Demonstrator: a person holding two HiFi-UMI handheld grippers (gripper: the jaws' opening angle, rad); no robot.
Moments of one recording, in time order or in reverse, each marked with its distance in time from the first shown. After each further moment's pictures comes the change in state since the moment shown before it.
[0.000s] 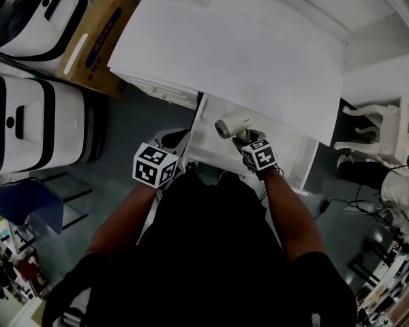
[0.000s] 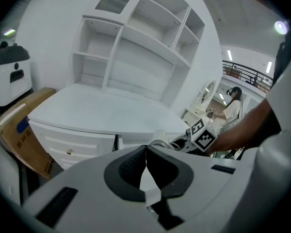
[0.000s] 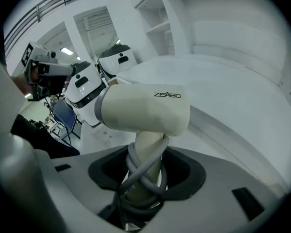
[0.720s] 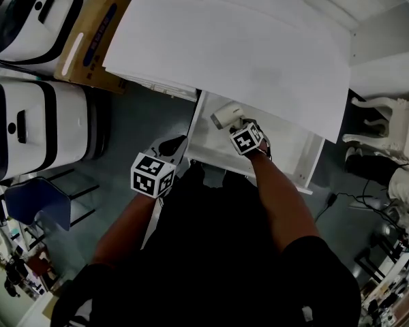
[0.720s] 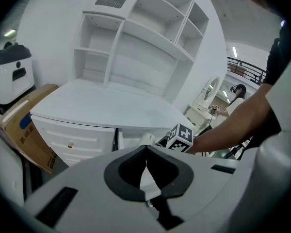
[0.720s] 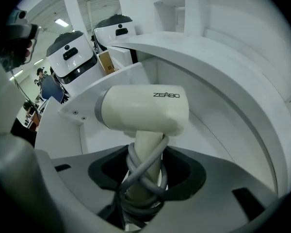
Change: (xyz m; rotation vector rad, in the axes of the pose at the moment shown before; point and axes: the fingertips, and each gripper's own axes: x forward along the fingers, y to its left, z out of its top) left arm 0.000 -0.004 -0.014 -0.022 0.056 0.034; right arm 0.074 -0.027 -0.018 -0.141 0.225 -0.112
